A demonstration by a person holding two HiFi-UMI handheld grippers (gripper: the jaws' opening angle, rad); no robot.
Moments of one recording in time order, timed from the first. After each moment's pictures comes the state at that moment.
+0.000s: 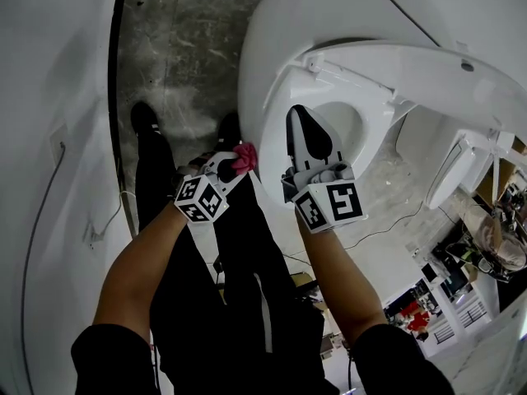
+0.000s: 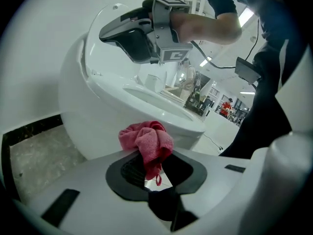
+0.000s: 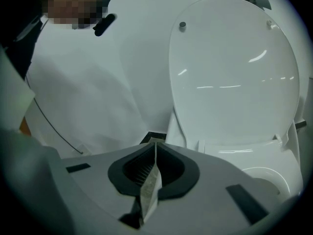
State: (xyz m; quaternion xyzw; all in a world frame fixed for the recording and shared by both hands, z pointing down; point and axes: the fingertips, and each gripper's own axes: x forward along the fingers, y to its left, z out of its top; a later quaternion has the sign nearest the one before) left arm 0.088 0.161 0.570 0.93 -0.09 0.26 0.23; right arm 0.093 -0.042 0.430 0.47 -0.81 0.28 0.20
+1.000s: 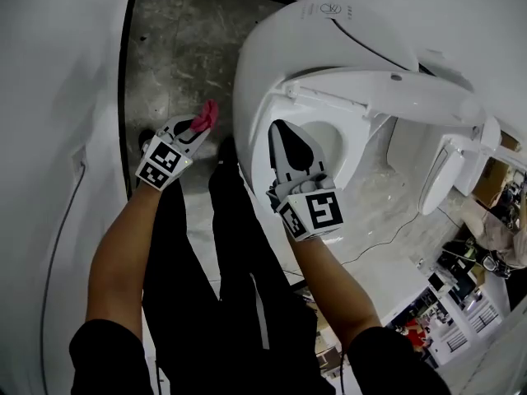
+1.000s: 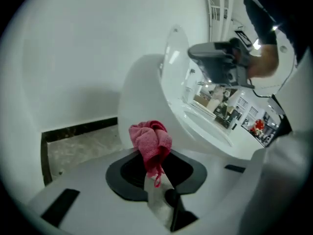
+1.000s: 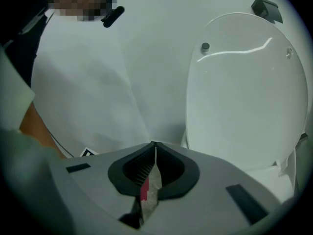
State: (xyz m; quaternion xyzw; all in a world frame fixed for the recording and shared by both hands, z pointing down) left arm -0.028 -0.008 0.555 0.89 -0.23 0.26 0.28; right arm 0.066 -0.069 0.372 0.46 -0.83 0.25 0.19
